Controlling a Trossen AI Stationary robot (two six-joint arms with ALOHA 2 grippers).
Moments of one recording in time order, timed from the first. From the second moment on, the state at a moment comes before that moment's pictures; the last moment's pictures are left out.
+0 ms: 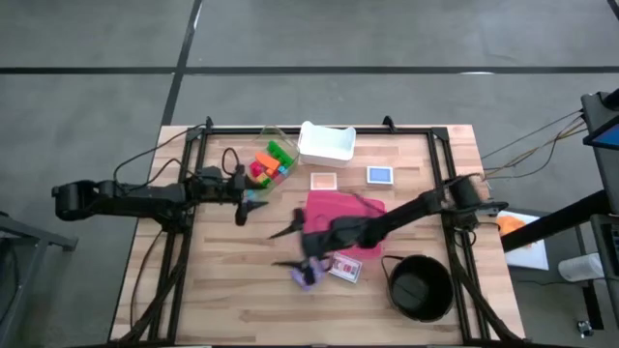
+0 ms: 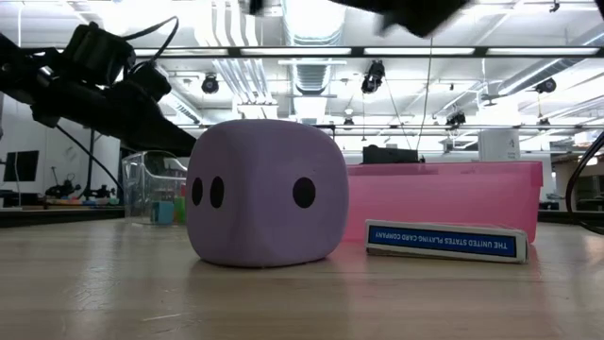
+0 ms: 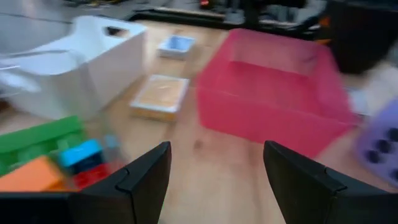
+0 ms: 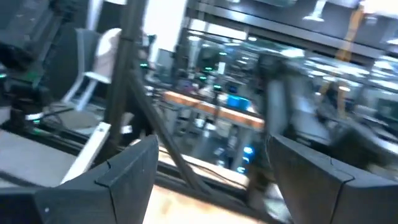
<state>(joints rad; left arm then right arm) 0.34 0.95 0.12 0.47 0.22 0.01 0.26 2.00 1.23 0.91 0.04 -0.24</state>
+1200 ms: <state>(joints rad) -0.47 1.44 0.70 0.05 -0.47 0.08 0.25 1.22 0.27 1.07 0.37 -0.21</state>
